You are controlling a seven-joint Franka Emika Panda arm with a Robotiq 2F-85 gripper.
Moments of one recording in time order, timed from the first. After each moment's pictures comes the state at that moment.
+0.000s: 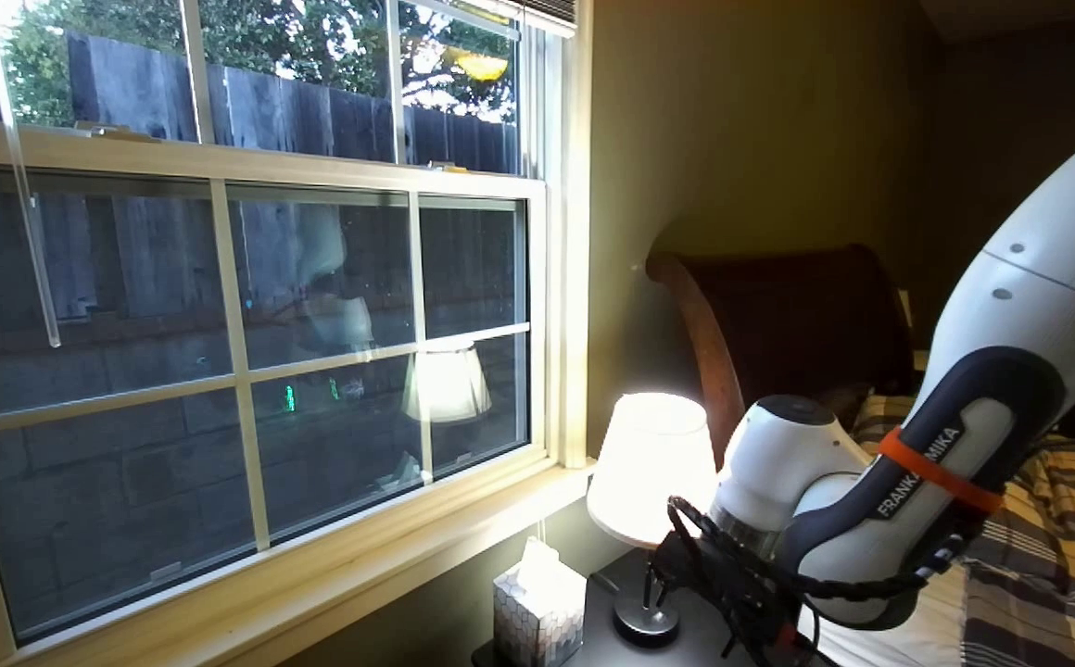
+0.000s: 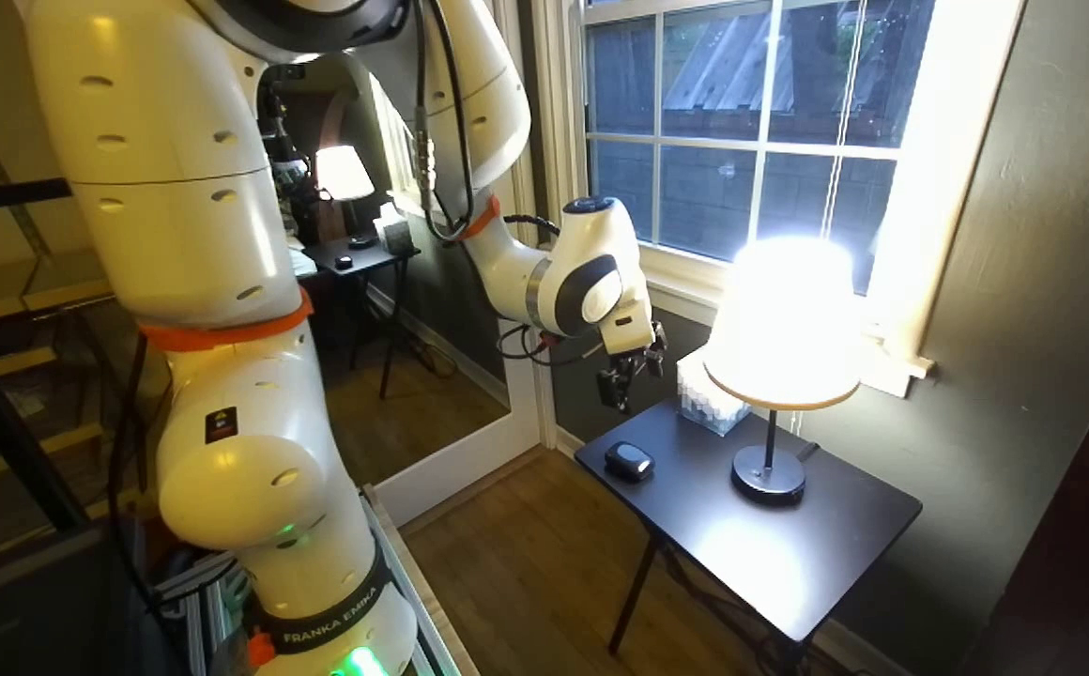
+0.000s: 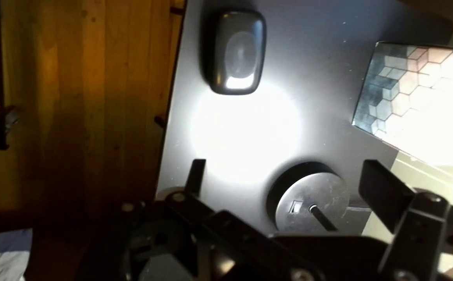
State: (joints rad) arm -0.16 0.07 0.22 -2.64 -0.16 3.00 1.56
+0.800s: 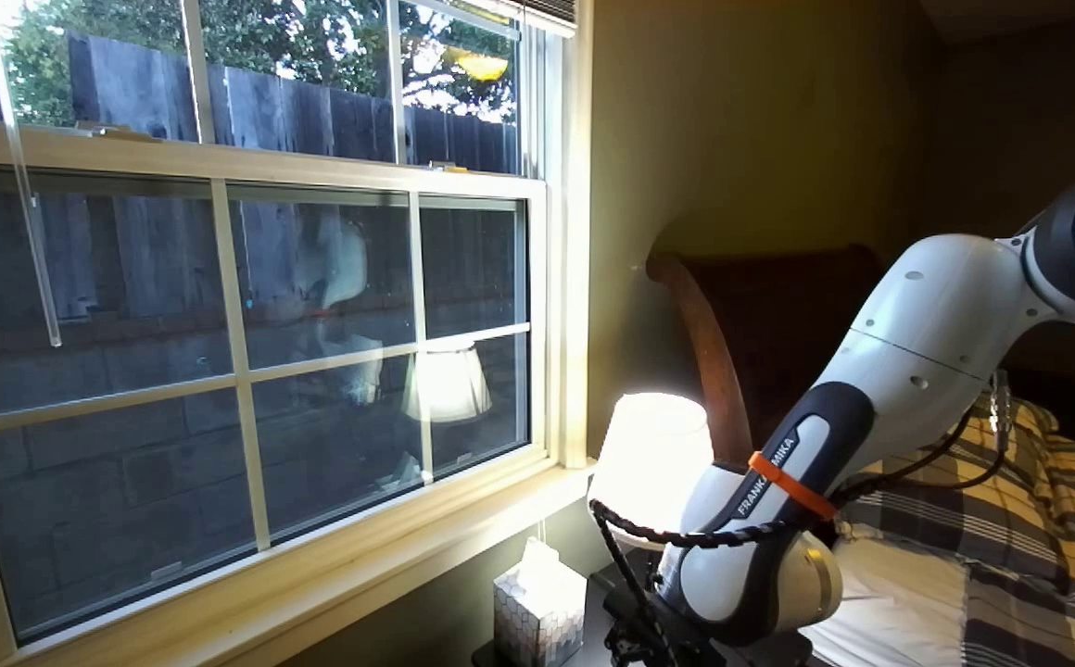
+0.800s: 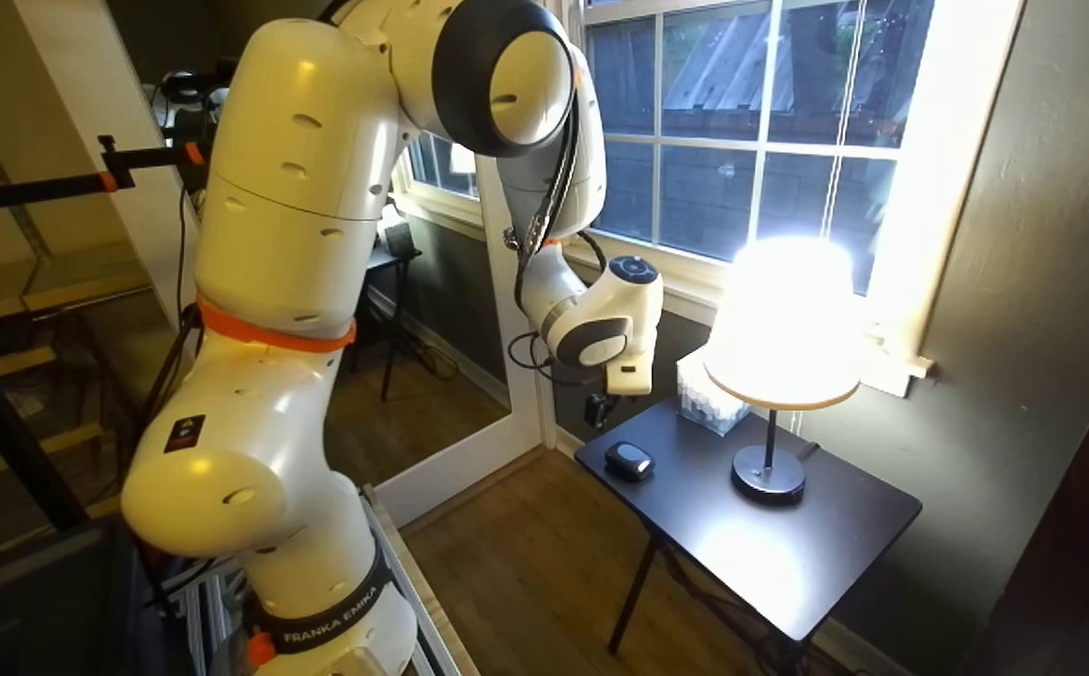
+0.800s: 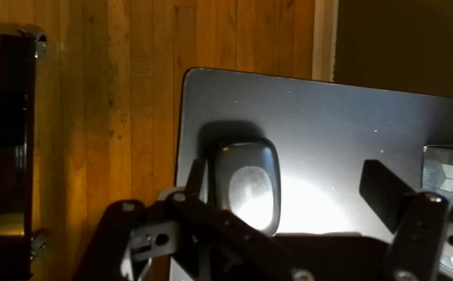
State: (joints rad) arm -0.38 0.46 0.53 -2.43 0.26 3.01 1.27
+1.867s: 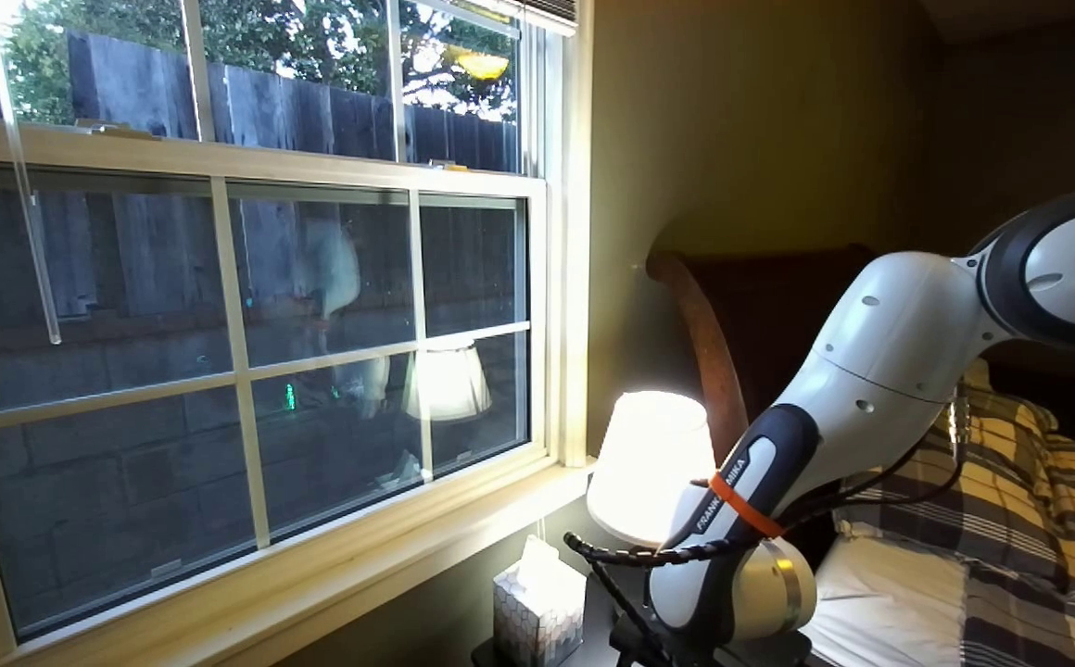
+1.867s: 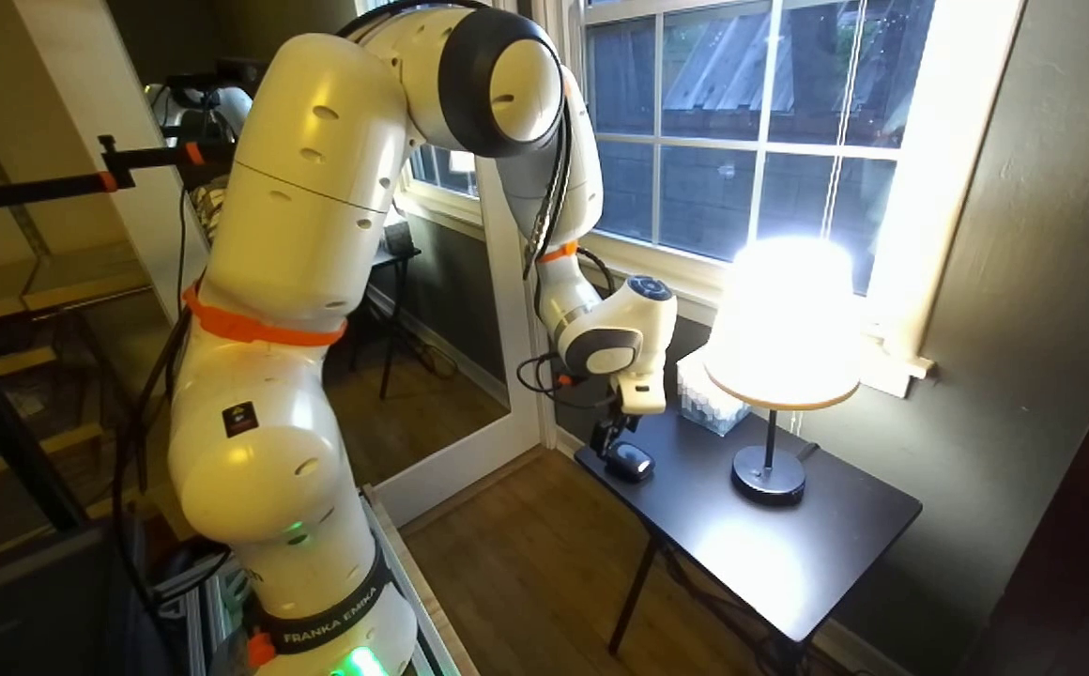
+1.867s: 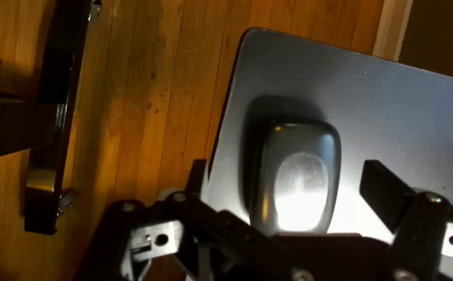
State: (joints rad) arm -0.05 0.51 0.20 -2.34 0.43 2.85 1.04
